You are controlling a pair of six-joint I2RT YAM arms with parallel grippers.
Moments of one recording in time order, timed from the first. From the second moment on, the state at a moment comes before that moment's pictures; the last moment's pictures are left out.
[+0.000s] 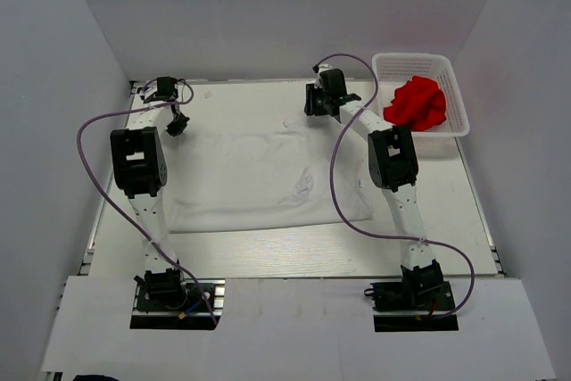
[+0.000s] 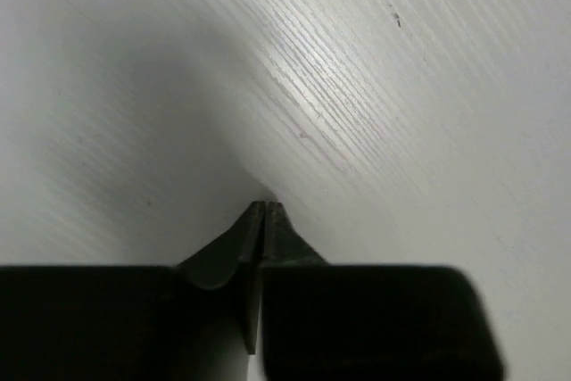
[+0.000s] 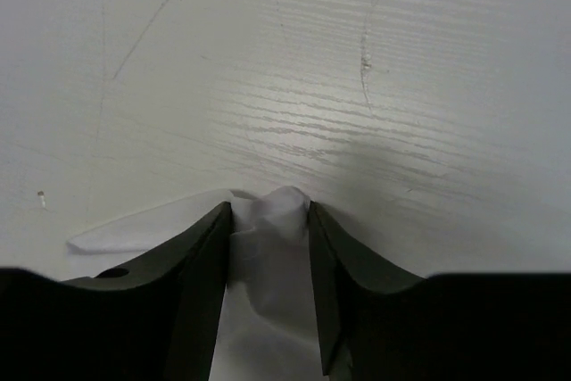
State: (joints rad) left arm 0.08 2.27 1.77 -0.53 -0.27 -0.67; right arm 0.39 2.55 2.12 -0.22 -0.10 0.17
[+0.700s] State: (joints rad) left arm 0.06 2.15 1.60 -0.46 -0.25 -0.63; right arm 0.40 2.37 1.87 -0.11 -0.11 0.15
